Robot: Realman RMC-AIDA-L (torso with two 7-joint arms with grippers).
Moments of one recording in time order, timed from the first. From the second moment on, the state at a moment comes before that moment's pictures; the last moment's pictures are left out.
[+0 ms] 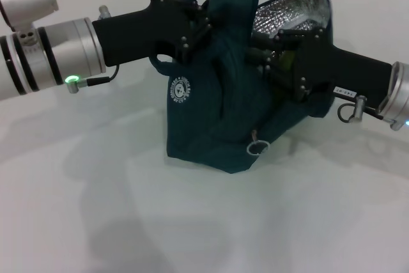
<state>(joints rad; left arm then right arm) -0.51 -2.09 1.13 0.77 1.45 1.31 -1.21 0.61 2.03 -1.38 -0.36 -1.00 -1.47 0.82</state>
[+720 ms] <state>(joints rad) -0.50 -2.09 1.12 0.73 1.42 1.30 -1.19 0.40 1.97 -1.37 -0.39 -0.85 -1.68 0.64</state>
